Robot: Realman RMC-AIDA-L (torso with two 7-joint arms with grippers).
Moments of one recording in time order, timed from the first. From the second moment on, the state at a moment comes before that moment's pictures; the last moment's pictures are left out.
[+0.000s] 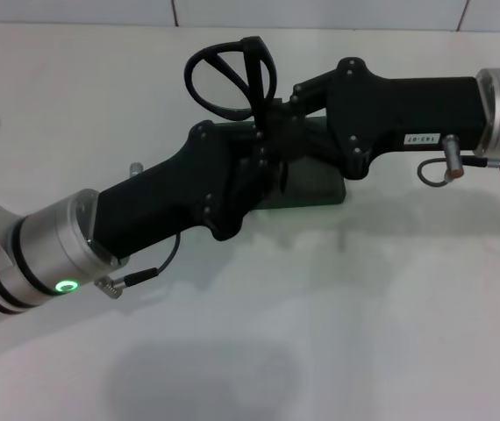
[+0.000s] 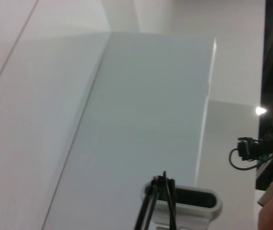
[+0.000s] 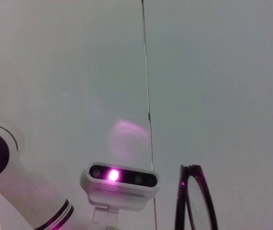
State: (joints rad) left arm -0.55 -2.10 1.08 0.11 1.19 1.93 -0.93; right arm 0.72 2.02 -1.34 -0.70 -1.31 -1.53 1.31
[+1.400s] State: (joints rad) left arm -0.39 -2.04 1.08 0.21 1.32 1.93 -0.92; right arm 0.94 2.02 -1.49 -0.85 -1.91 -1.16 1.64
